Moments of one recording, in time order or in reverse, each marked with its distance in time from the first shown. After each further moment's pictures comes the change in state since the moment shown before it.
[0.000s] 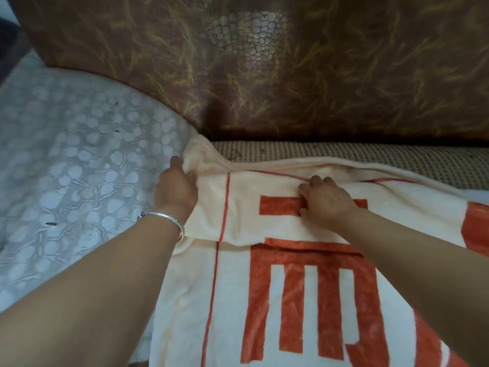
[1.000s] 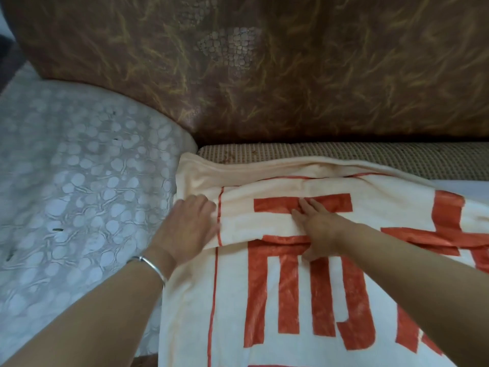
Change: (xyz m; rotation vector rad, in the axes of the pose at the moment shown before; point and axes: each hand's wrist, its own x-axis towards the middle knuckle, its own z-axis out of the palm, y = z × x) left_hand -0.044 -0.051 -0.004 0.494 -0.031 0.994; right_hand -0.049 -0.001 0.011 -0.083 -0.410 -0.045
